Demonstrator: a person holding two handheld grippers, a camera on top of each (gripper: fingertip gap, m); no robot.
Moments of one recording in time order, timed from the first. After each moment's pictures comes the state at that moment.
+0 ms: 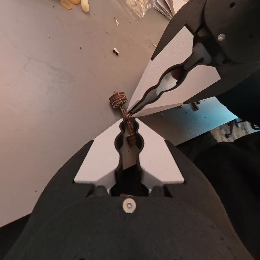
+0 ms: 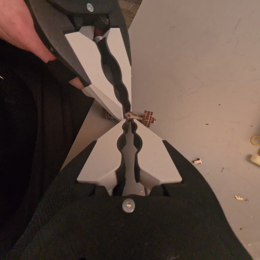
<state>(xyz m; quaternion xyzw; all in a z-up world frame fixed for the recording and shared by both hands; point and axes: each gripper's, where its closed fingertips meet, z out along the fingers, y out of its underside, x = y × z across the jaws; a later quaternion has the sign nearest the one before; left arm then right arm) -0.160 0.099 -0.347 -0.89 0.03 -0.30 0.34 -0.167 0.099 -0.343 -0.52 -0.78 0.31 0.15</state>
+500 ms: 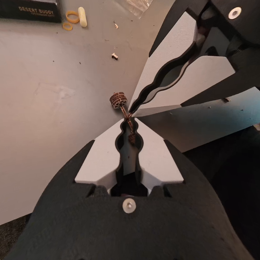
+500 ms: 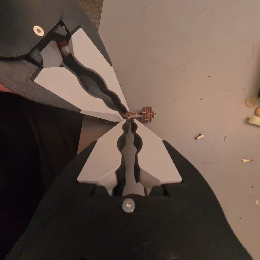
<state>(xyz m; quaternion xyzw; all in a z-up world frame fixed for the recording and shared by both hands) -0.156 0.106 -0.349 -0.91 0.09 -0.17 0.37 -0.160 0.106 -0.344 -0.63 -0.72 0.26 0.16</state>
